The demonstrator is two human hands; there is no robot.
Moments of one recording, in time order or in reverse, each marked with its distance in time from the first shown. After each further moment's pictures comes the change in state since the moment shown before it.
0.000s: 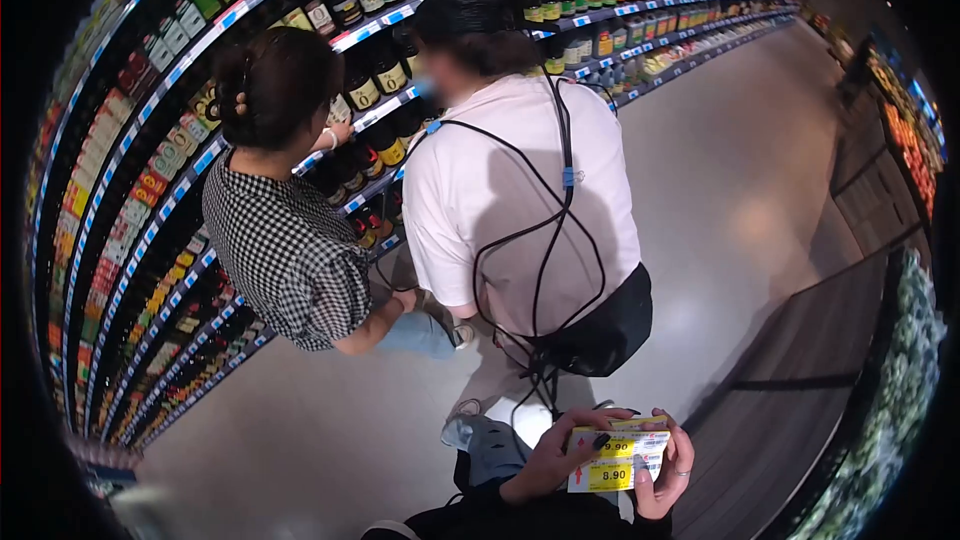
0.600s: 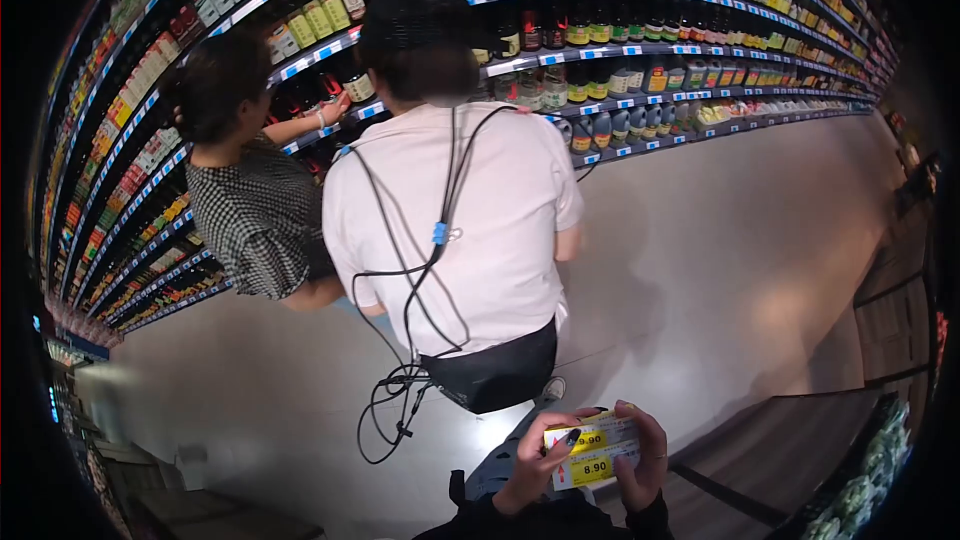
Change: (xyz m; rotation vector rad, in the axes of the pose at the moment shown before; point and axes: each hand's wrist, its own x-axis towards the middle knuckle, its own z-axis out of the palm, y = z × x) left_hand 0.201 -0.113 0.122 0.088 0.558 0.240; right_hand 0.245 0.030 -0.175 0.142 -0.587 0.042
